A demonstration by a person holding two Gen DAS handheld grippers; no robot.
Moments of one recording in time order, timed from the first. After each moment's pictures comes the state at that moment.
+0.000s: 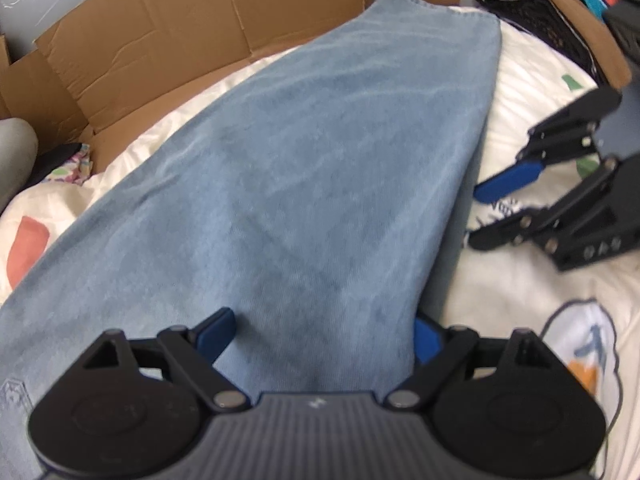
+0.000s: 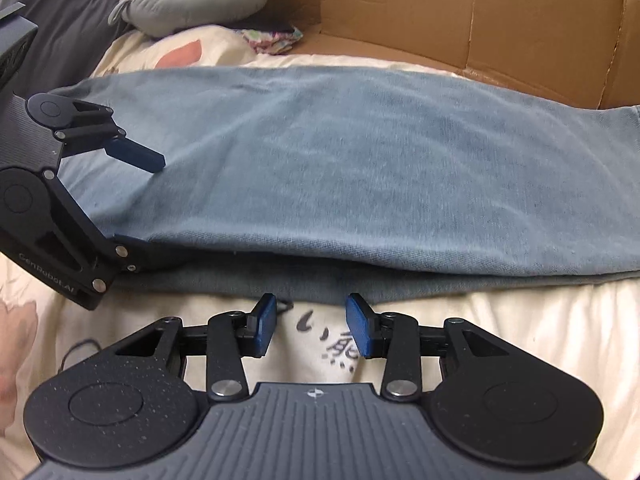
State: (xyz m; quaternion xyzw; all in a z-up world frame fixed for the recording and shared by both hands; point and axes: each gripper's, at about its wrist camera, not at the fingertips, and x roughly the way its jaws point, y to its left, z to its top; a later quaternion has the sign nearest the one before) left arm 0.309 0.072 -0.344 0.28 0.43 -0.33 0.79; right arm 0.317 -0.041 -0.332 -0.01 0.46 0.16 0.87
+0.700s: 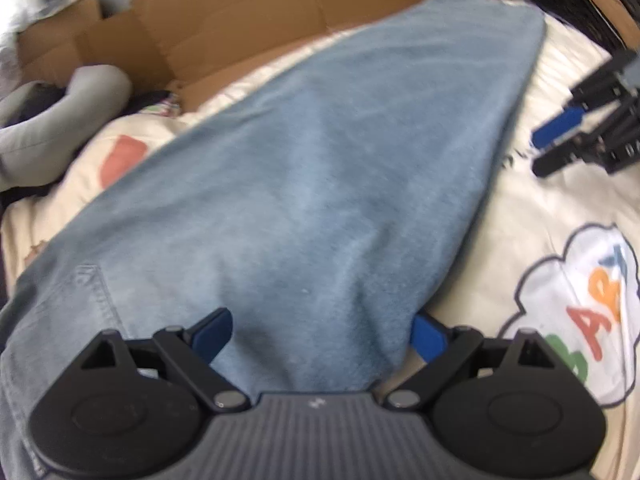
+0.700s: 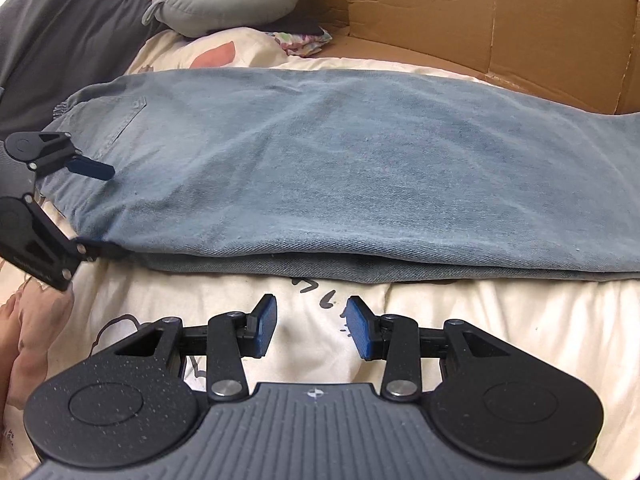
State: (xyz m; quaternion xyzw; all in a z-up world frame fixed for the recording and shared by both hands) left arm 0.263 0.137 -0.327 0.28 0.43 -0.23 0.82; right arm 0.301 -0.047 -0.321 0.00 0.46 0.20 0.87
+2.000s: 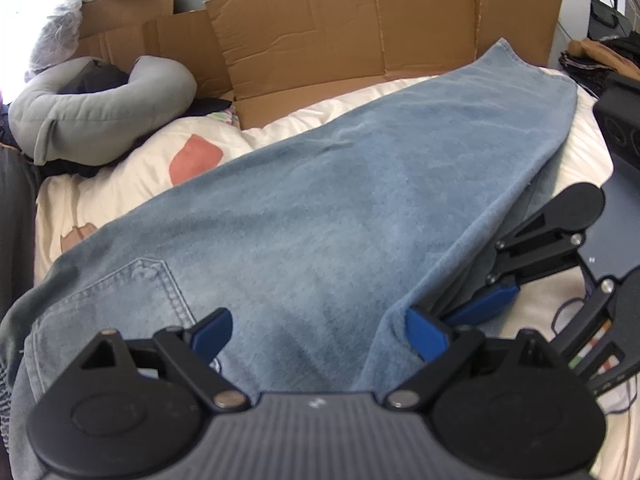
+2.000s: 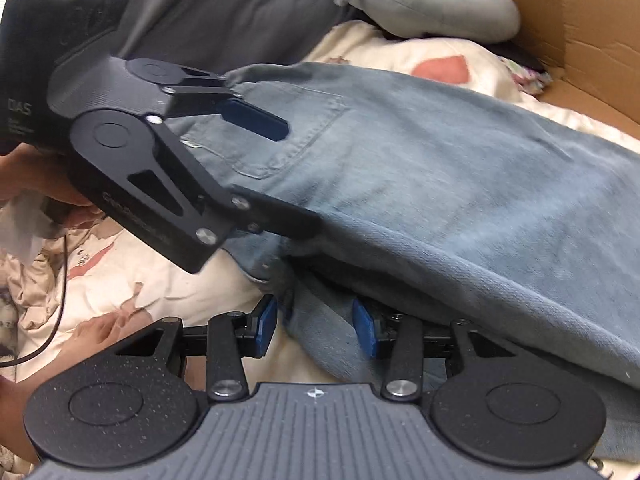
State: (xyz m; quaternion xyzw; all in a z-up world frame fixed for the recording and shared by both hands) left arm 0.291 0.202 -0.296 0.21 0.41 -0.23 0.86; right arm 0.330 0.105 -0.328 -0.01 0.41 0.43 0.81
